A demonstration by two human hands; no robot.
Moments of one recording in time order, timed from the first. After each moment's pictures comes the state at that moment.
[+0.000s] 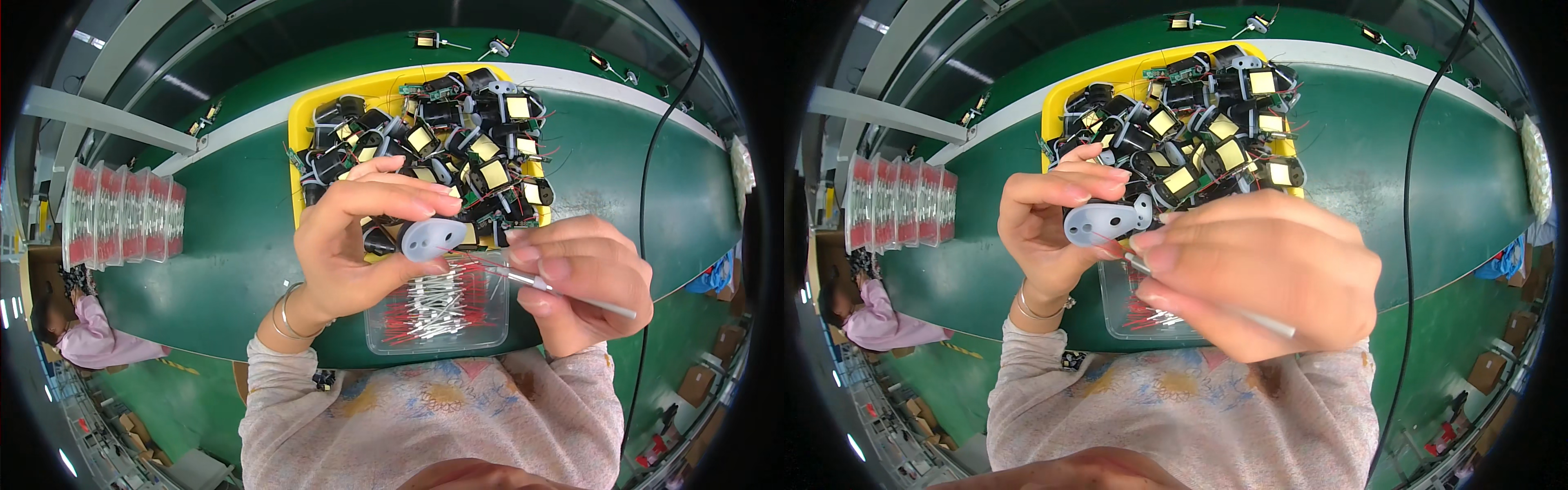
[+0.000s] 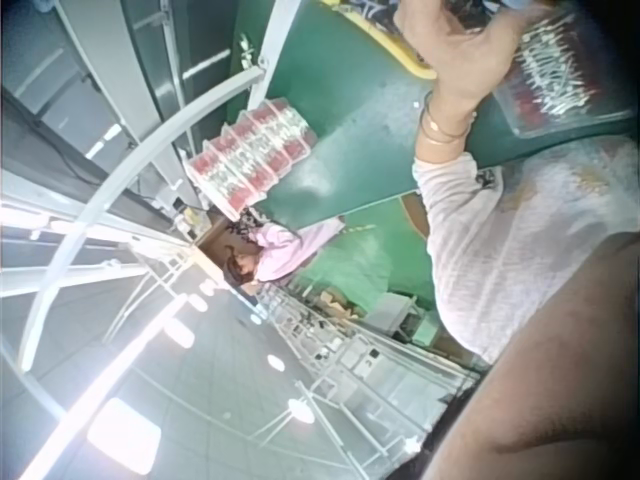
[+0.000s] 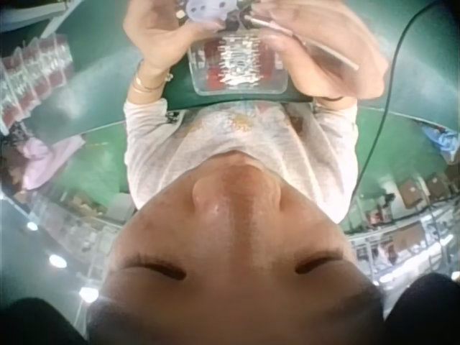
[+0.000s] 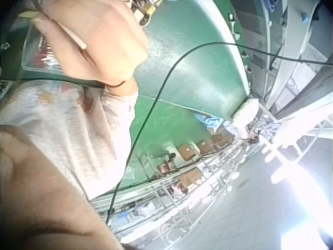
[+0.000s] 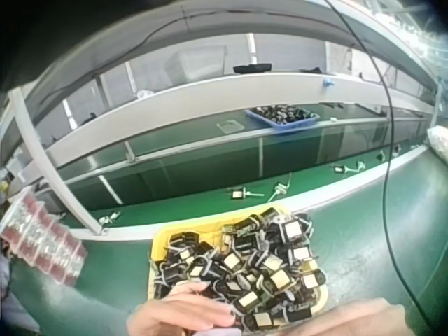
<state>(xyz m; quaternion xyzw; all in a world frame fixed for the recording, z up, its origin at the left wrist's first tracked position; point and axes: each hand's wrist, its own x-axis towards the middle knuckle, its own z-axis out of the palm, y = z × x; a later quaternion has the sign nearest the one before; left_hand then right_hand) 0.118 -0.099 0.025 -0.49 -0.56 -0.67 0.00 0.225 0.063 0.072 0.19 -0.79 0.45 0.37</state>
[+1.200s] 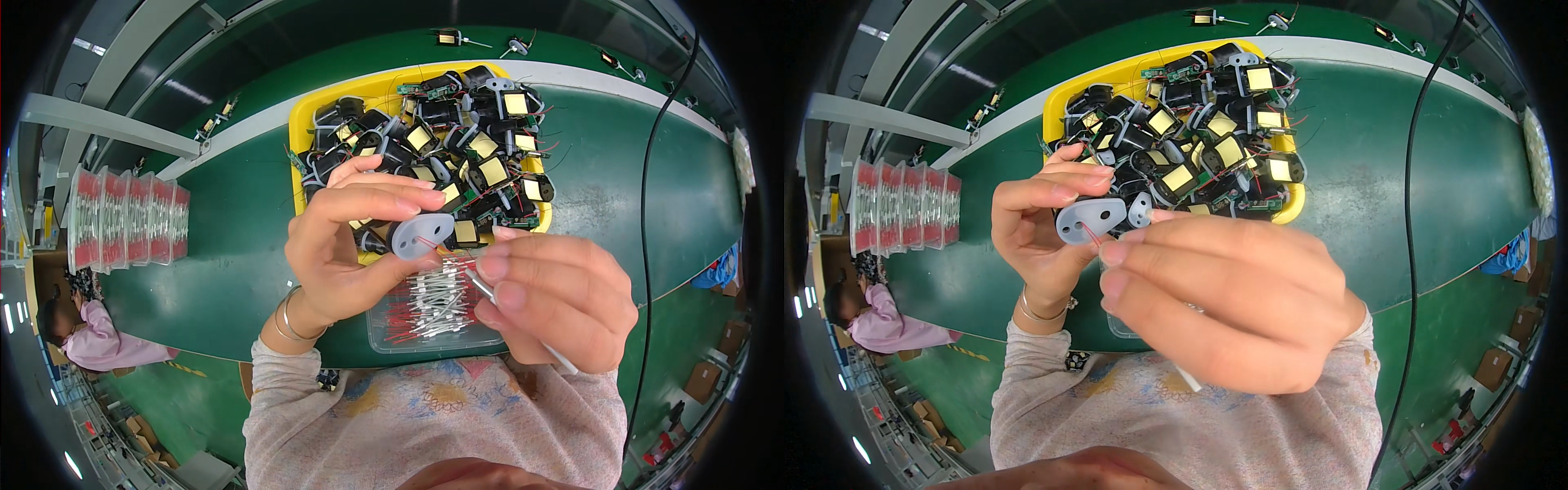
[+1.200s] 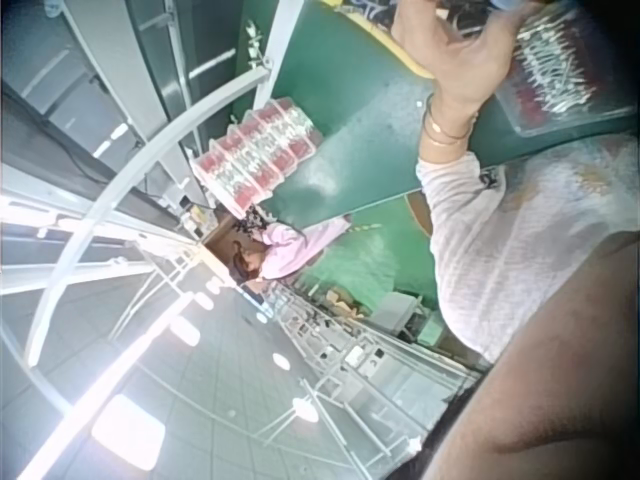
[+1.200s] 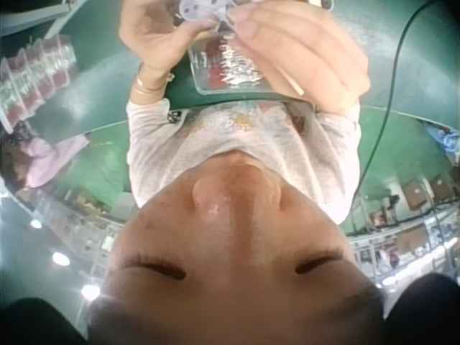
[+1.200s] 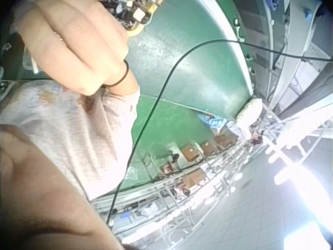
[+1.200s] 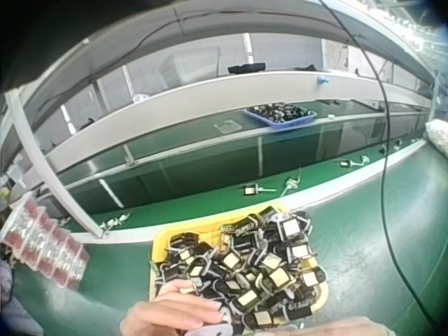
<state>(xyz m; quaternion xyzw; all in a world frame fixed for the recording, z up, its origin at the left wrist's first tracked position) 0.122 -0.103 0.026 -0.49 -0.58 -0.65 0.05 0.228 0.050 0.066 0.23 -0.78 0.38 0.44</state>
